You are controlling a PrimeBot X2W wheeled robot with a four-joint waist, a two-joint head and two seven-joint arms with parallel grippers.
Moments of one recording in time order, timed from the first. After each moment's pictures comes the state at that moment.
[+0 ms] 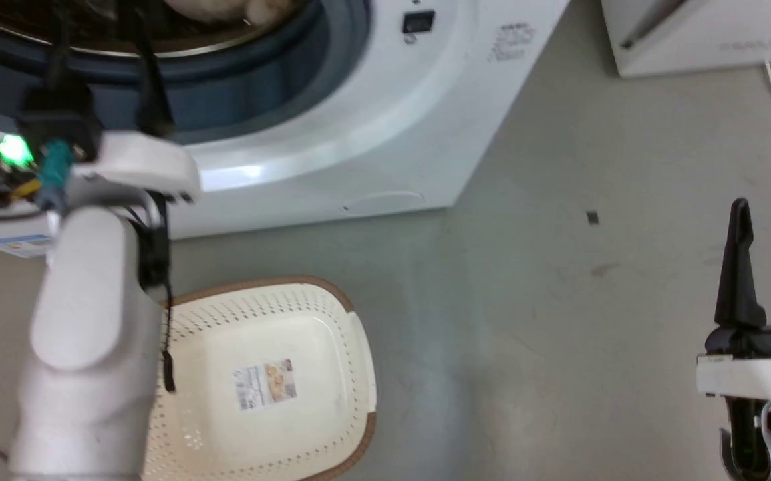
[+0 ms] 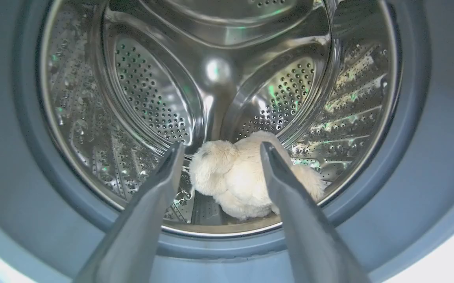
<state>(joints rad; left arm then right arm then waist) -0.77 0.20 -0.04 0.45 -0.06 0.14 -0.26 -0.17 -0.05 -0.16 -0.07 0.27 0.13 -0.26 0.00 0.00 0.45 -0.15</state>
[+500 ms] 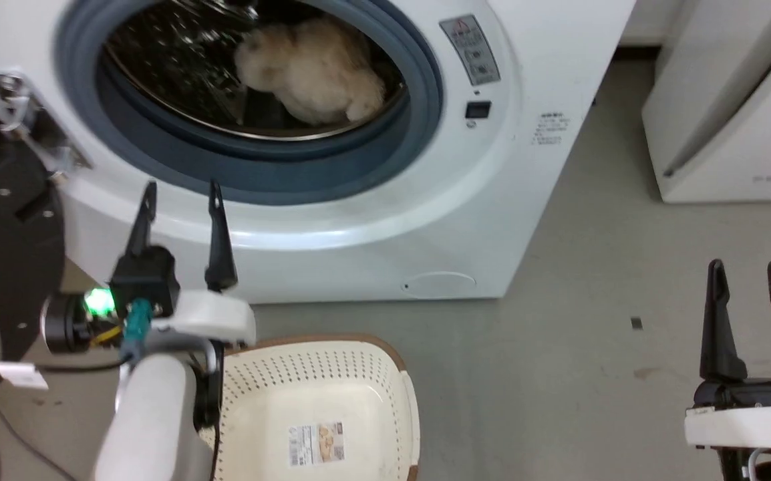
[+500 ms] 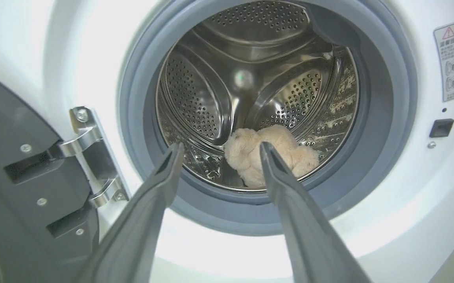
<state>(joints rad) -0.40 0.12 -0.06 0.29 -0.04 0.15 -0.26 -0.04 -0.05 -0.15 -0.07 0.20 0.13 -0.26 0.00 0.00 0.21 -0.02</state>
